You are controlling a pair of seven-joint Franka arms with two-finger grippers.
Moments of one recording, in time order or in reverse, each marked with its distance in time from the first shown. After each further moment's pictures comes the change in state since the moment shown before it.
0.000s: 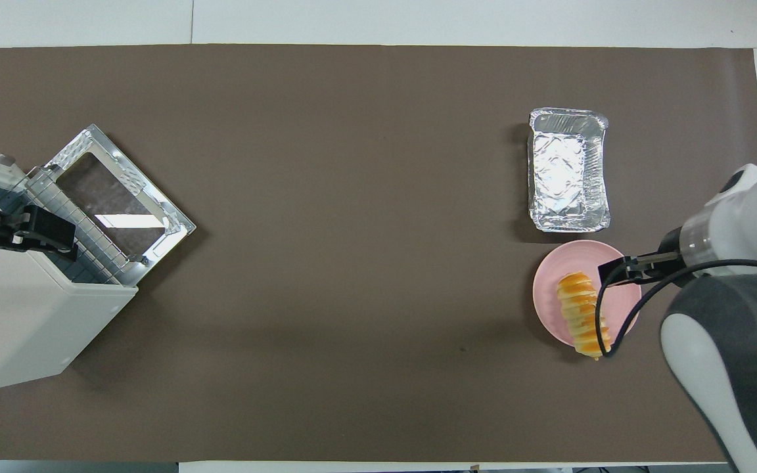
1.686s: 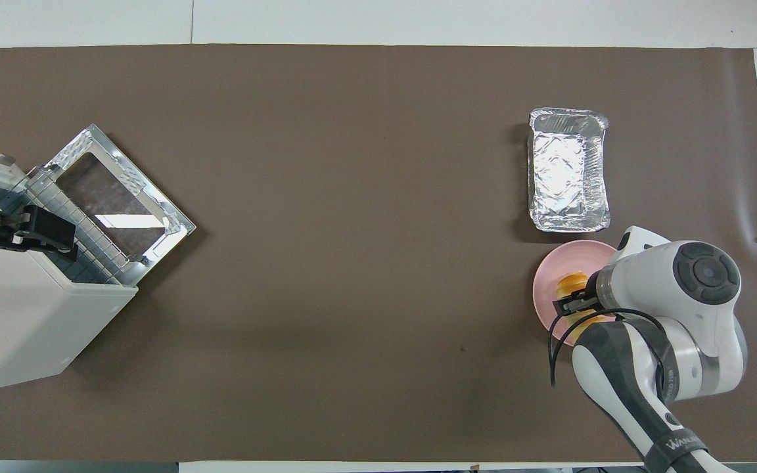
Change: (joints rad) left arm 0.000 0.000 0.000 0.000 0.000 0.000 0.000; right arm -0.009 0.083 -0.009 -0.393 0.000 0.532 -0.225
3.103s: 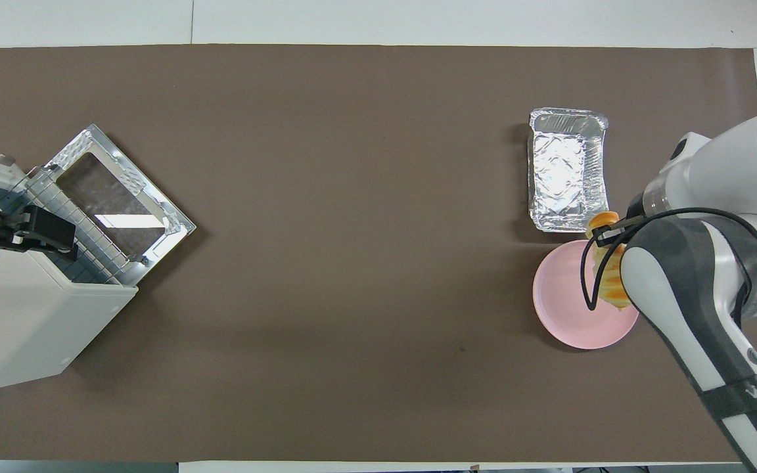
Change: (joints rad) left arm 0.000 0.000 0.000 0.000 0.000 0.000 0.000; right arm -0.028 0.139 -0.002 0.538 0.000 -0.413 0.041
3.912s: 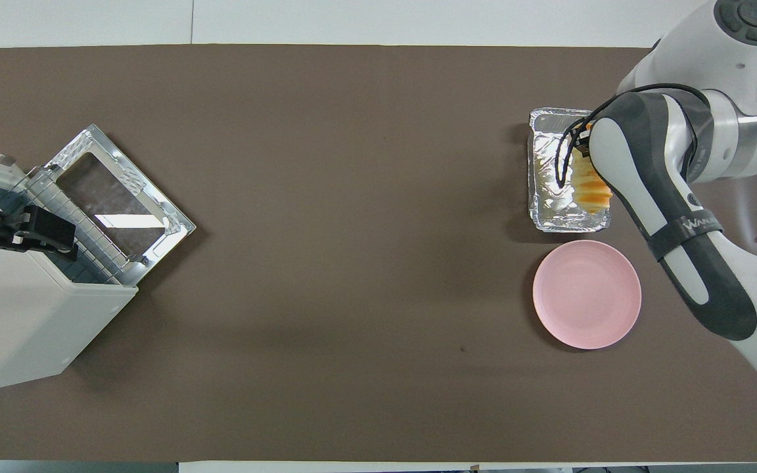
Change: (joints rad) left arm 0.000 0.000 0.000 0.000 0.000 0.000 0.000; right arm -0.005 0.466 -0.004 0.531 0.000 -0.016 0.049
